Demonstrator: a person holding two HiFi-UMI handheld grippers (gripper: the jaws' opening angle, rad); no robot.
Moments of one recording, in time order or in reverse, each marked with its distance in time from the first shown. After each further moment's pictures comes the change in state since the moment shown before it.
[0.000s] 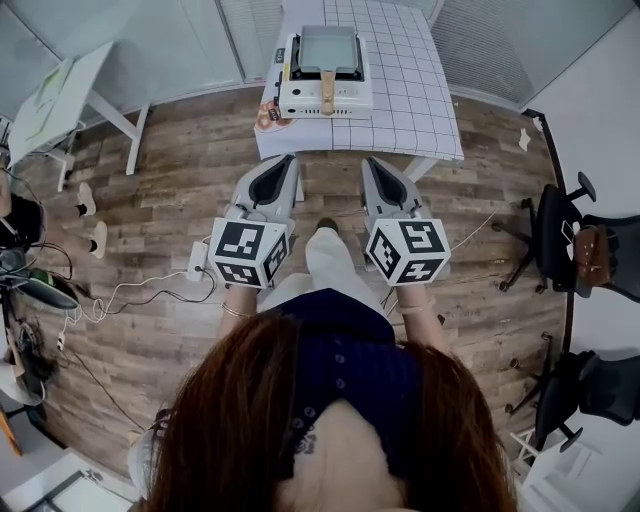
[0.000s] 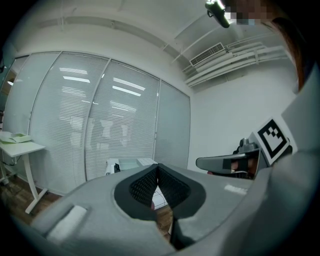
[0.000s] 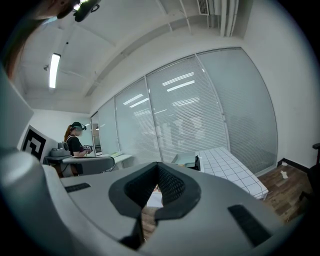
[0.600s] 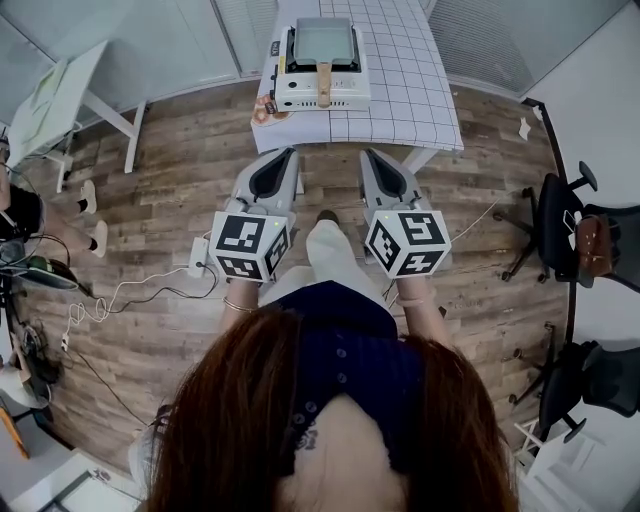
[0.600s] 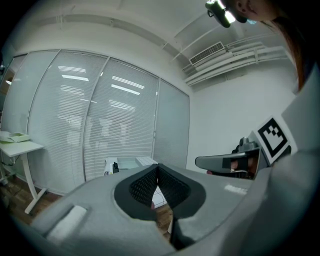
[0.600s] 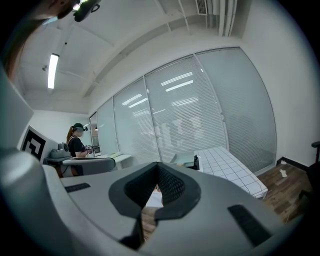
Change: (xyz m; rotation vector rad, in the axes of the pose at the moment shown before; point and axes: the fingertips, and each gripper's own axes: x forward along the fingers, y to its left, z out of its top) left arm 0.007 -0.002 -0.004 0.004 0.014 -0.012; right arm 0.003 -0.003 -0.002 0.008 -0.001 -0.011
